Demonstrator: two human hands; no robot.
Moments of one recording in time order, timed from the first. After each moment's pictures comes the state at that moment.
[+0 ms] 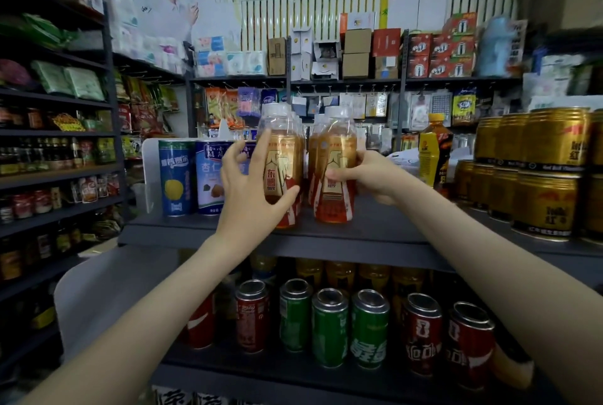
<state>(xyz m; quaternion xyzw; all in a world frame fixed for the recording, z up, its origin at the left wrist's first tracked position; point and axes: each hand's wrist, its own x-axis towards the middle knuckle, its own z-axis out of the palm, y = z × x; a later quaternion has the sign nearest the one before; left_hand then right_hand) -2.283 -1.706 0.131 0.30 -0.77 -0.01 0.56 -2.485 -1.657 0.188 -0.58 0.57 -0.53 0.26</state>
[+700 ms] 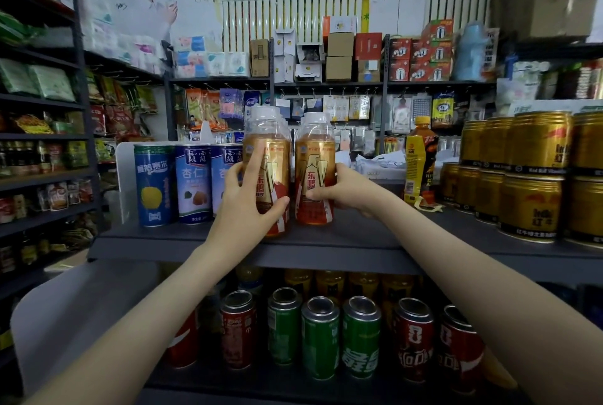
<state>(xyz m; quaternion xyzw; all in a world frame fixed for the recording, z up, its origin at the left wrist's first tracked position) -2.291 -1.736 0.121 0.26 -0.80 -0.06 0.53 -2.487 -1.684 0.171 -0.59 0.63 -0.46 0.19</state>
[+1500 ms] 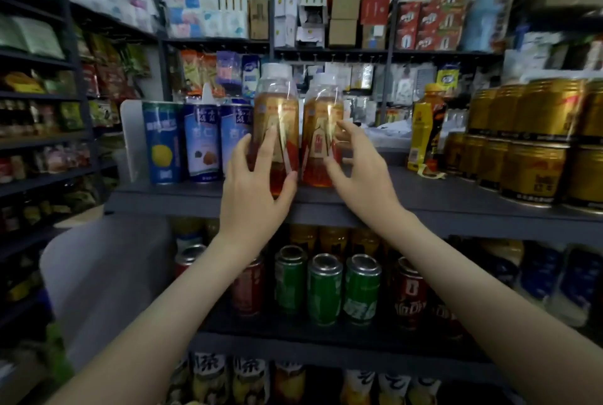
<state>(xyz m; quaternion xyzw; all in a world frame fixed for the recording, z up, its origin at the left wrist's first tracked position) -2.282 -1.702 0.088 0.29 -0.77 0.04 0.57 -2.434 -1.623 0.125 -0.63 0.56 -0.51 -0.16</state>
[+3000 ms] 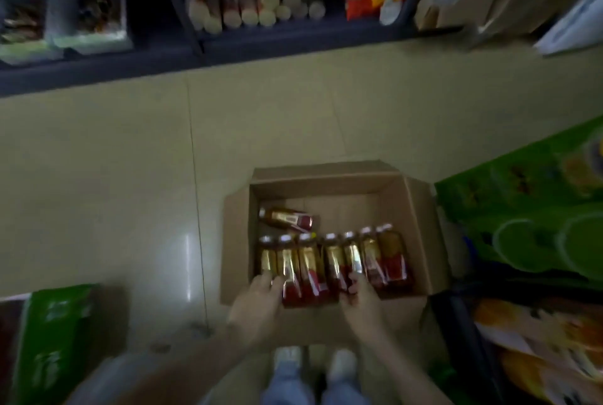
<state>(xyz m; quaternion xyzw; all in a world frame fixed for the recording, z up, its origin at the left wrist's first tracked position) -1.735 -1.470 -0.718 0.81 -0.44 -0.38 -0.01 -1.890 -1.605 -0.724 -0.70 0.53 0.15 0.46</state>
